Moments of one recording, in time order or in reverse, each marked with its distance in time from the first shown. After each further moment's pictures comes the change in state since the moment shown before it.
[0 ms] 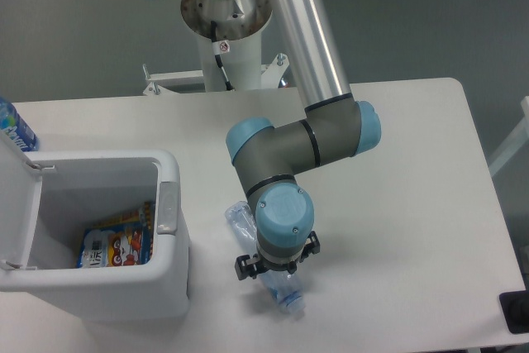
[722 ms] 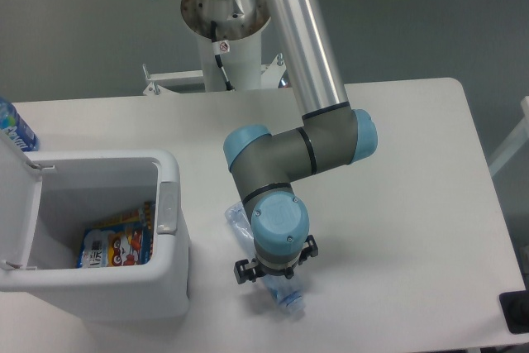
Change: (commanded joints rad) arm -0.011 -0.022 0.008 0.000 0.046 -0.017
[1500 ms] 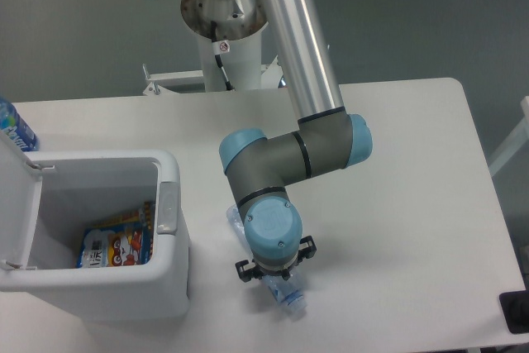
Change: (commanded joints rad) arm -0.009 0.002 -0.005 -0.002 0.011 0.000
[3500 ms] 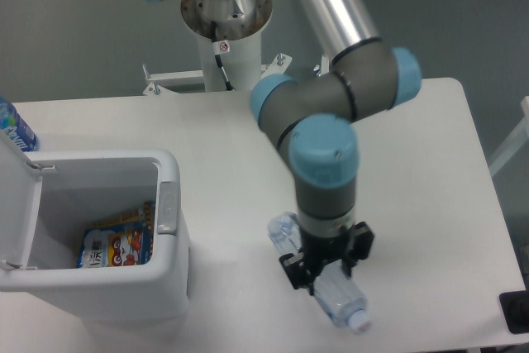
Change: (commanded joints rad) arm 0.149 0.199 0.160 0.274 -0.222 0.018
